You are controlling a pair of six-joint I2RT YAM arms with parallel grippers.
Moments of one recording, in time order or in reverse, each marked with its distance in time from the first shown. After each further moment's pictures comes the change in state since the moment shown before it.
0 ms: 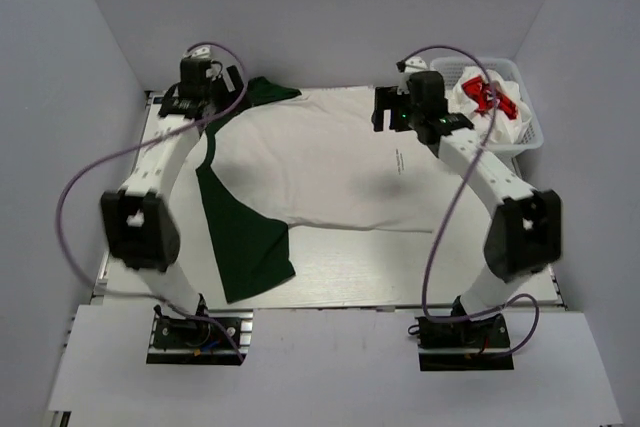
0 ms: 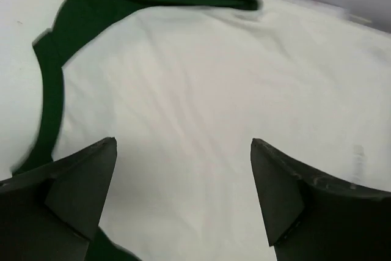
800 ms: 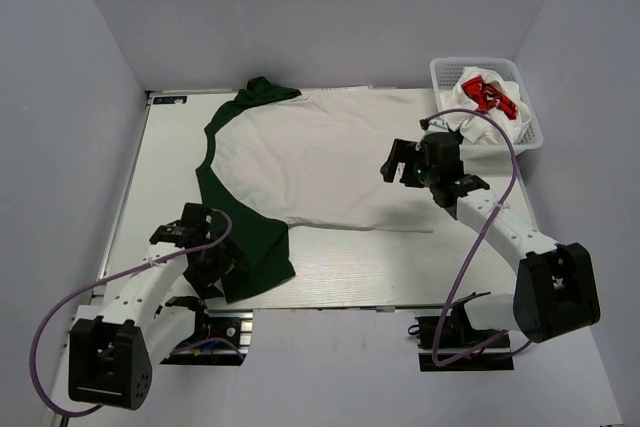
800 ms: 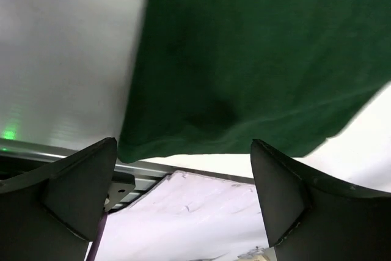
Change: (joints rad) left arm -0.034 -1.007 -1.253 -0.473 0.151 -0.470; right arm 0.013 -0.492 -0.721 0.226 -0.033 0.290
